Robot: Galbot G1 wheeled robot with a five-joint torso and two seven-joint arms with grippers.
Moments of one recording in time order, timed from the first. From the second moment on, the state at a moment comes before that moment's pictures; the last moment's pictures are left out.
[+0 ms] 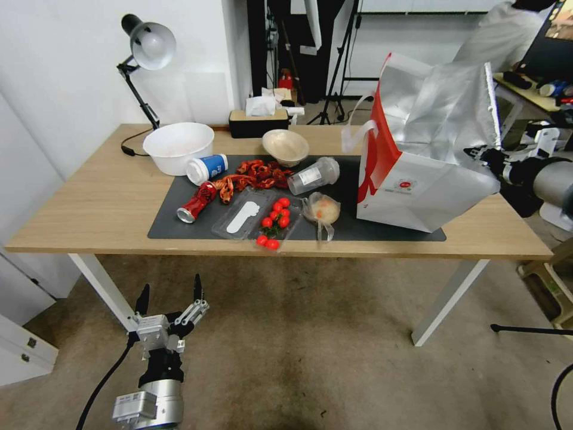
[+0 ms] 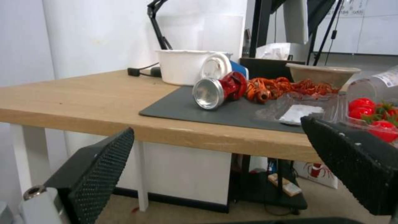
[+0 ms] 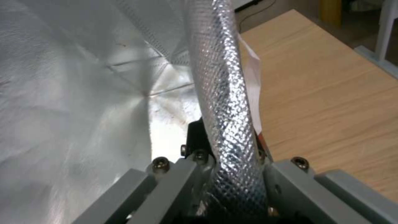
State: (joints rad) left arm 1.84 -1.47 -0.47 -2.16 -0.13 -0.32 -0.23; right arm -0.88 0.48 0.62 2.03 1.86 -0.51 0.74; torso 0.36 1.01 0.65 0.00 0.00
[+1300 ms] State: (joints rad) left arm 1.83 -1.46 -0.46 -2.16 -0.14 -0.30 -0.24; right arm -0.79 0.45 0.56 1.93 1.89 -0.58 0.68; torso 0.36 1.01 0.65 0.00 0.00
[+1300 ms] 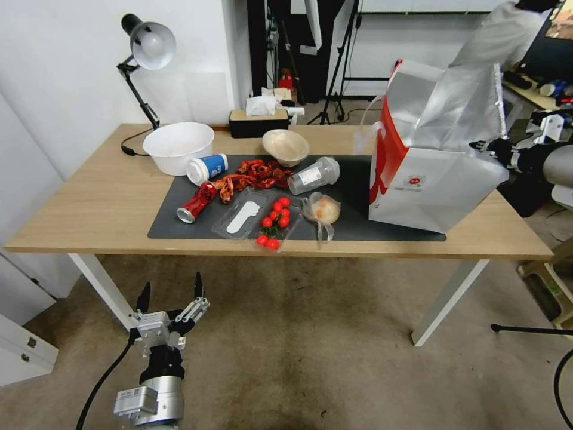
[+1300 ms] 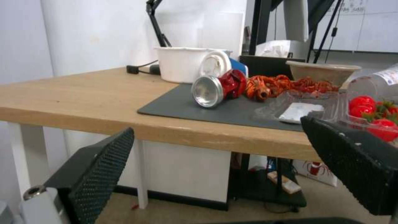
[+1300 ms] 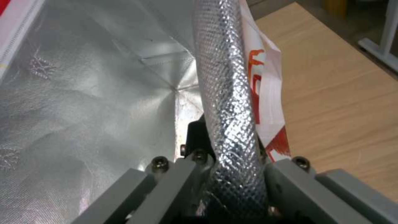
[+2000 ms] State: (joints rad) left arm 1.85 -1.47 -0.45 -2.17 -0.11 -0.32 -0.25; right arm -0.78 0.44 0.51 1.87 1.59 -0.45 0.48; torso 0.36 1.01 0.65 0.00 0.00
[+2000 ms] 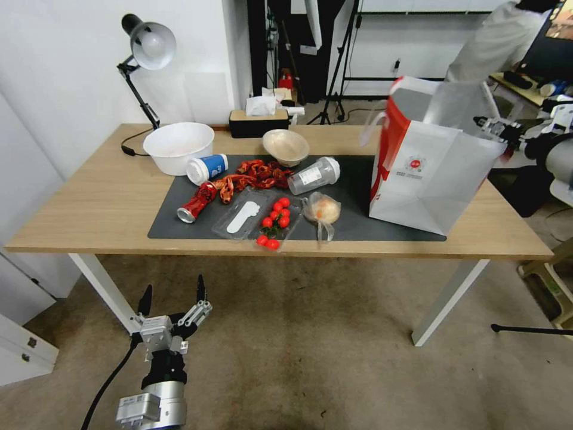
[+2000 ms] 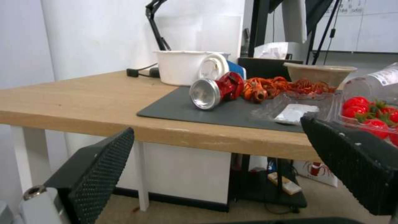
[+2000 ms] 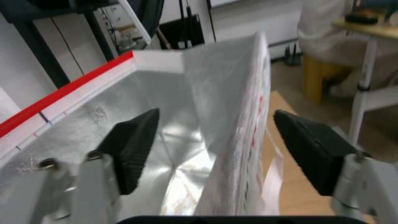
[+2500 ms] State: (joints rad) left arm 1.86 -1.48 -0.46 -2.24 -0.12 -0.29 -0.28; right arm -1.04 0.46 0.59 2.01 1.12 -0.13 0.28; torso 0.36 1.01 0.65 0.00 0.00
